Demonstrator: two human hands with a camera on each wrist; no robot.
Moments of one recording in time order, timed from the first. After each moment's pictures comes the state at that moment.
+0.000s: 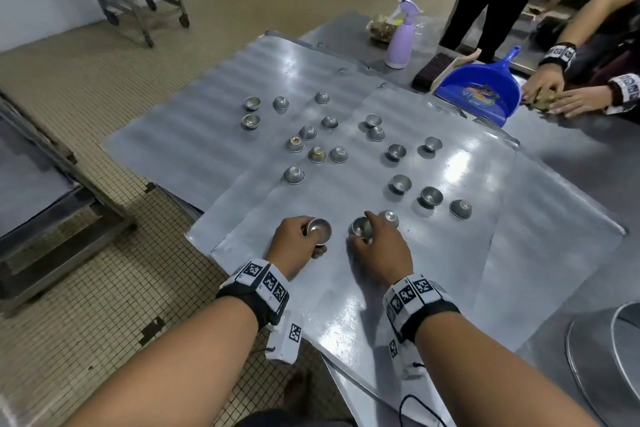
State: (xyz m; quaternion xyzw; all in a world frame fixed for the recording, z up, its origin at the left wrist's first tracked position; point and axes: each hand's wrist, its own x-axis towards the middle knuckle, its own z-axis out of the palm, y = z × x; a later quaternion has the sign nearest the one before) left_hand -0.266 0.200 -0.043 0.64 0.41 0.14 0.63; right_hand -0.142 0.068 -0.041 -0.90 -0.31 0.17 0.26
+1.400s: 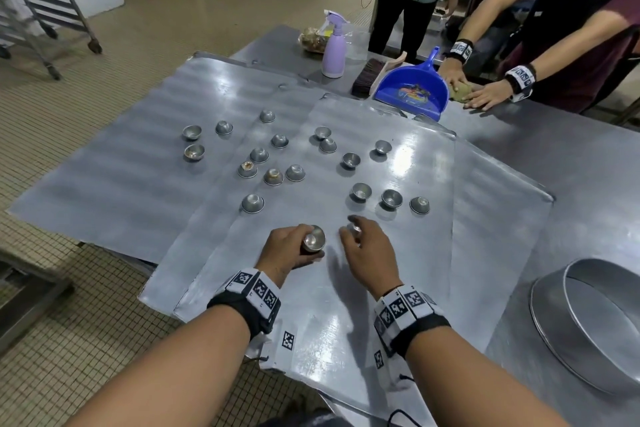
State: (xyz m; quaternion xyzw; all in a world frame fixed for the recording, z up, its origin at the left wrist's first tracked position) left_hand -0.211 0.219 -0.047 0.49 0.39 0.07 0.78; right_hand -0.127 0.070 -0.037 -0.90 -0.22 0.10 0.38
